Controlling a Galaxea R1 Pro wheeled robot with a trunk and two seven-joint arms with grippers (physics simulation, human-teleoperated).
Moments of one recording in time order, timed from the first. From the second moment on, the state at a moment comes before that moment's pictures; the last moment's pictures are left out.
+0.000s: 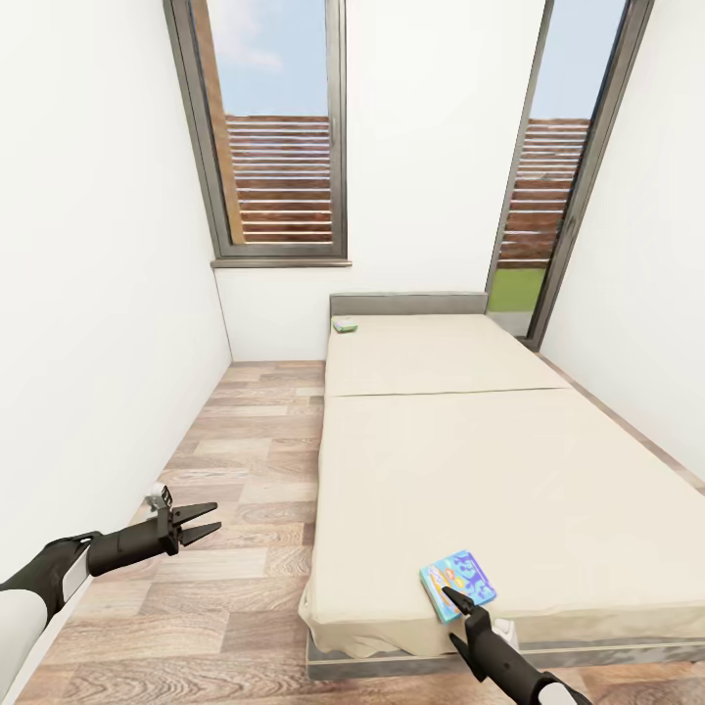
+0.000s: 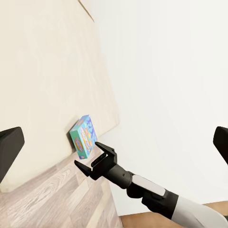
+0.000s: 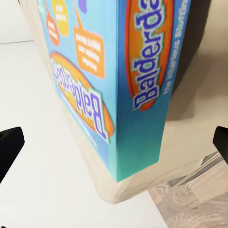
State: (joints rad) left arm -0.79 0.38 0.25 -0.24 0.06 0.65 -1.57; right arm -0.42 -0.01 -0.63 -0.35 -0.52 0.53 0.68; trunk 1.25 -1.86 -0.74
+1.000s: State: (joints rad) left arm -0.79 0.37 0.25 -0.24 0.06 0.65 -1.57; right arm -0.42 -0.01 -0.63 -0.35 -0.52 0.53 0.68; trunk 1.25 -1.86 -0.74
